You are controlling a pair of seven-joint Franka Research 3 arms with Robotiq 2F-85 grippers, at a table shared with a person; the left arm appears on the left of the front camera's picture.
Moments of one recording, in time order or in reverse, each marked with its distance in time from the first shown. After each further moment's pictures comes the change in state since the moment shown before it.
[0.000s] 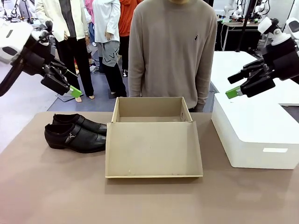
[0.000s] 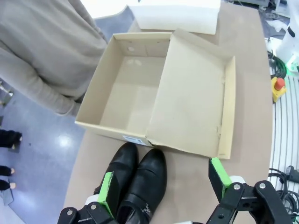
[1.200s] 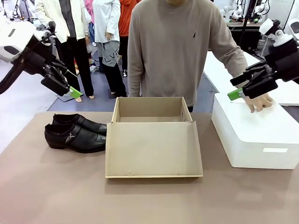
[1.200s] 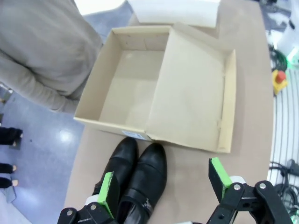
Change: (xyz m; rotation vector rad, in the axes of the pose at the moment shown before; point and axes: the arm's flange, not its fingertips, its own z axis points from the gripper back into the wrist) left arm 0.004 -0.003 0.001 -0.005 0.055 -0.030; right arm -0.002 0.005 0.002 -0.010 0.025 -0.029
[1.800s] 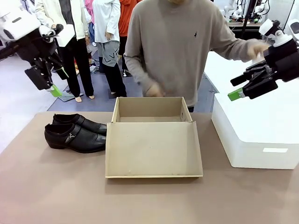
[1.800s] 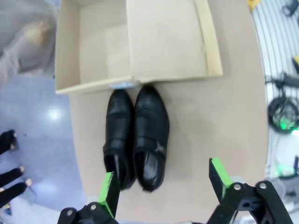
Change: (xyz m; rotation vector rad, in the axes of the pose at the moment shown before) left arm 0.016 0.055 0.008 -0.153 0.370 -0.286; right arm -0.001 0.000 0.000 -0.002 0.005 0.000
